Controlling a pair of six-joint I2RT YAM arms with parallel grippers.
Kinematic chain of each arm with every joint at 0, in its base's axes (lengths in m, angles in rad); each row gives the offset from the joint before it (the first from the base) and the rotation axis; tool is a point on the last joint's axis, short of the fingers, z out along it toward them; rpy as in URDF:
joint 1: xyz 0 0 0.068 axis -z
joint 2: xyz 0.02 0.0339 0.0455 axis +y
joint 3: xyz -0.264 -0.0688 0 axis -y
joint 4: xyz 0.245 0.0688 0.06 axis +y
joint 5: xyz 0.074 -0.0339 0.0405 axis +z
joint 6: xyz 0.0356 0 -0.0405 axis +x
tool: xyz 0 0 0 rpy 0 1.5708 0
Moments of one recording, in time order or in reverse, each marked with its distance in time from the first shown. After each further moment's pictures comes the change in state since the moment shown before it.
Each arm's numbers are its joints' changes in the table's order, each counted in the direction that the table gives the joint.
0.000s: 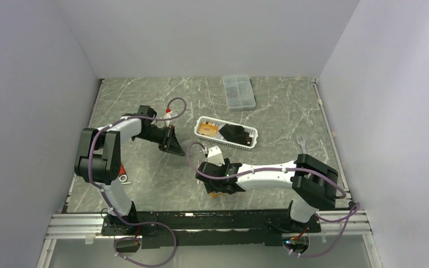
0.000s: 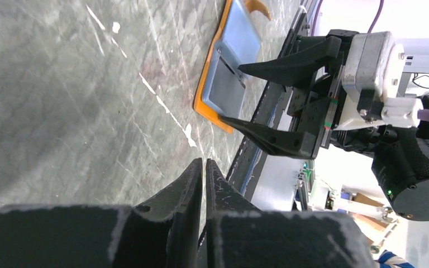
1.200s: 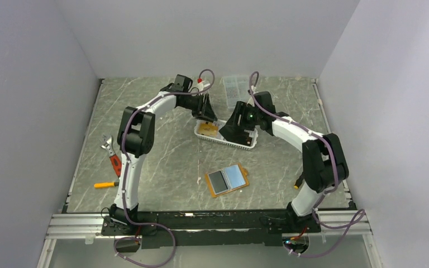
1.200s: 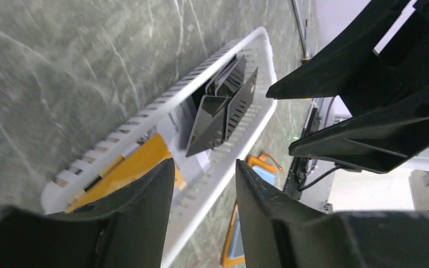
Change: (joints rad) left arm 0.216 0.537 0.811 -0.180 0.112 -0.393; right arm 0.876 0.031 0.191 -0.274 0.801 -0.216
